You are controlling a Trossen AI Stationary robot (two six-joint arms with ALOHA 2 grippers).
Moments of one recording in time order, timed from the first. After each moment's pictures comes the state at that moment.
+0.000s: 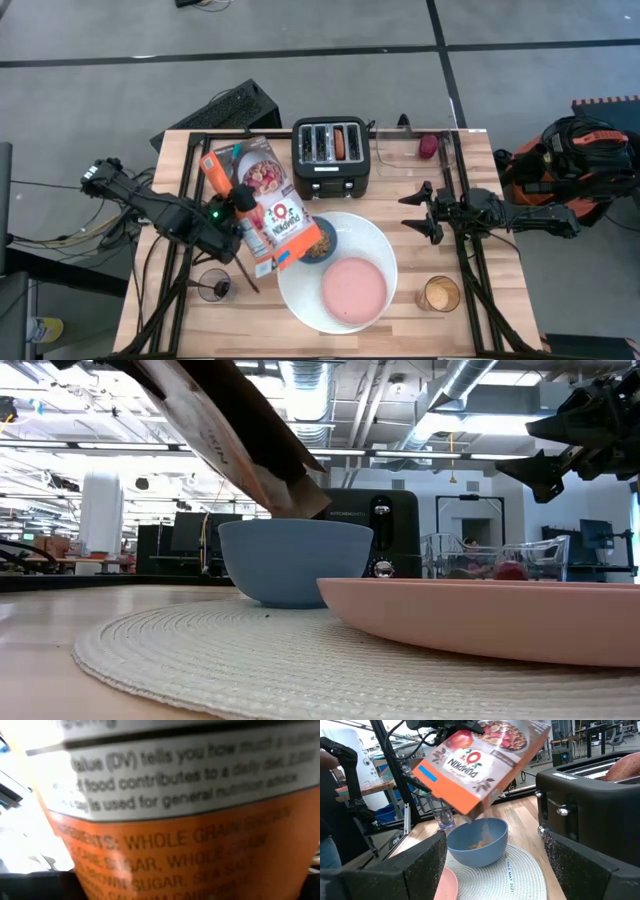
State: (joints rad) left arm -0.48 1.28 1.30 -1.46 -0.99 0.81; right arm -0.04 0.00 0.01 0.03 -0.02 0.25
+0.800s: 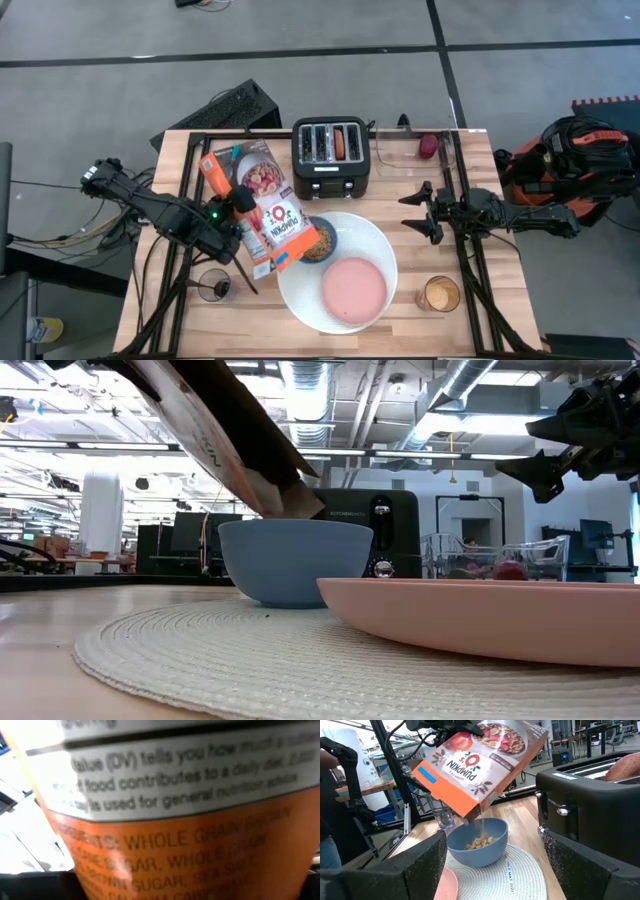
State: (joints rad) left arm -0.47 1.28 1.30 -1.48 -0.97 0.79; right arm -0.04 0.00 0.01 0.03 -0.02 0.25
